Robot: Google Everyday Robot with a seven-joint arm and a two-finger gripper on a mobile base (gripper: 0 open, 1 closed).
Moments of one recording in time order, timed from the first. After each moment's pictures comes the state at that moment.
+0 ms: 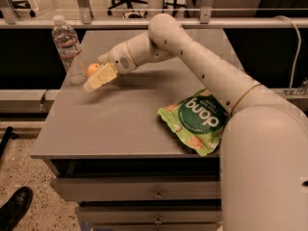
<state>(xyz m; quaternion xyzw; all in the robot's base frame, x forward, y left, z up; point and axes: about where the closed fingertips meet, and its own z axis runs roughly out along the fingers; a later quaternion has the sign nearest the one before) 0.672 0.171 0.846 -0.55 0.64 0.42 0.34</state>
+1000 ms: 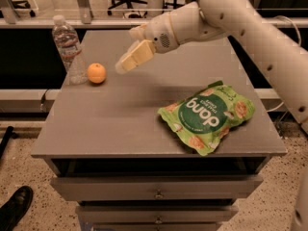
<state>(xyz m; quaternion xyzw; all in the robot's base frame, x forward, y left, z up) 0.638 0.059 0.941 -0.54 0.64 0.36 0.41</state>
